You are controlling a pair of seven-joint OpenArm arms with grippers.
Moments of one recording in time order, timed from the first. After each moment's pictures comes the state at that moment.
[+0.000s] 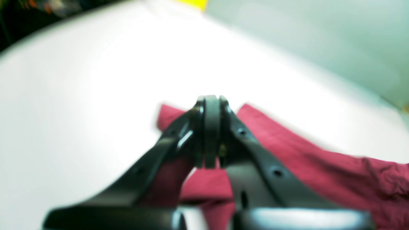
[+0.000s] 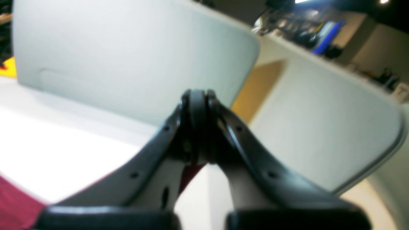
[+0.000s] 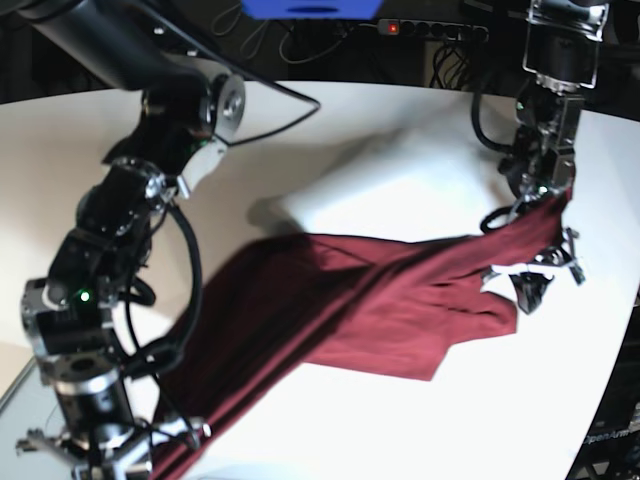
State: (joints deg) left arm -1.9 -21.3 7.4 75.0 -45.4 8.4 -10.4; right arm 29.8 -9.2 14.5 114.9 -18.1 31.9 -37.7
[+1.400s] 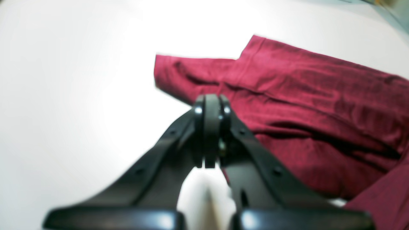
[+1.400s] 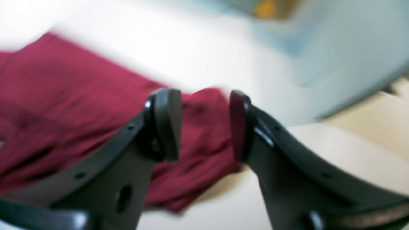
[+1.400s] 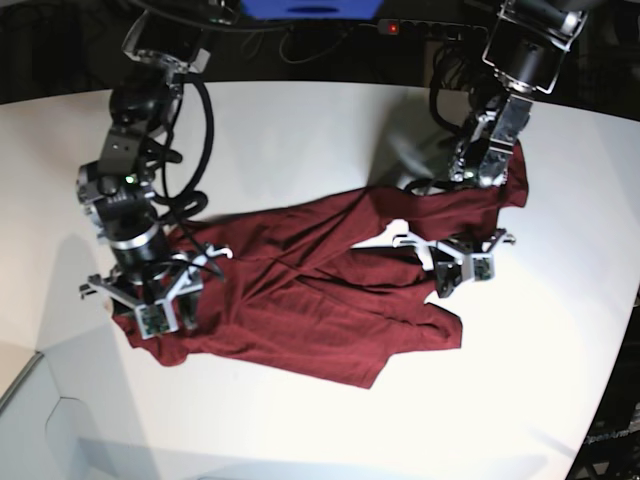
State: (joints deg) left arm -4.2 -17.0 21.7 69.2 -28.0 8.5 -10.8; right arm 2.1 -8.8 14.9 110.2 -18.0 31.8 -34.6
